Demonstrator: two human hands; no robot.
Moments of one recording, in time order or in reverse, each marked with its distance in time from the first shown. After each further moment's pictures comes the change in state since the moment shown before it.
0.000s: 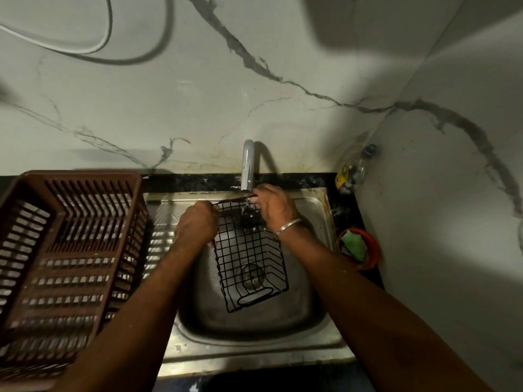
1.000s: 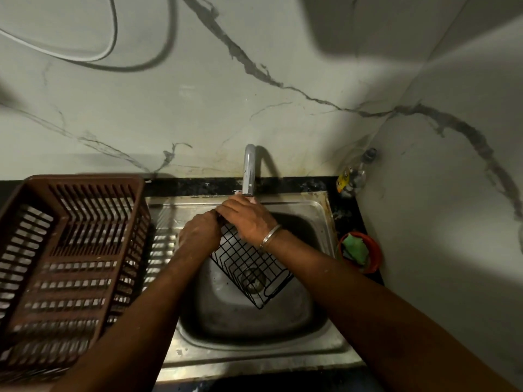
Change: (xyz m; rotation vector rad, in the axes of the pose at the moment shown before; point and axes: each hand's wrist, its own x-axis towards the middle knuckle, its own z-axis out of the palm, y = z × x) left_hand -0.002 -0.007 0.012 0.256 -0.018 0.132; right_hand 0.002 -0.038 0.016 -0.129 -0.166 -0.412
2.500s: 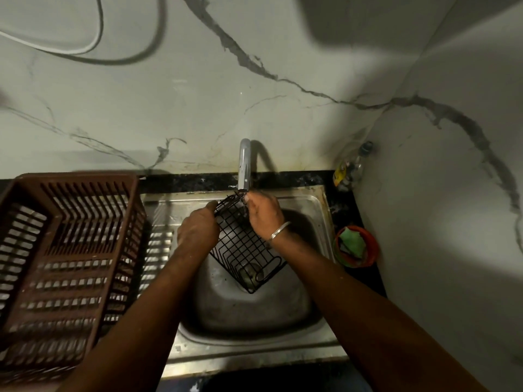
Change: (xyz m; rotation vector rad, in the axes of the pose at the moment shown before) left_hand -0.007 0.007 -0.003 -0.074 0.007 -0.038; right_hand -0.018 0.014 -0.007 0.432 0.225 0.557
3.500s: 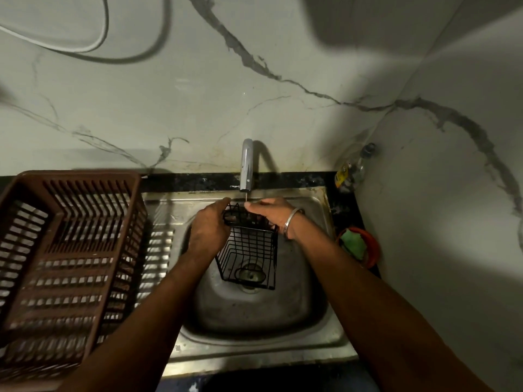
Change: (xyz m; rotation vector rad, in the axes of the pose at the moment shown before) left_hand -0.010 0.016 0.001 -0.292 0.130 0.111; right_hand 0.007 0.008 -0.032 0.499 -0.383 0.617
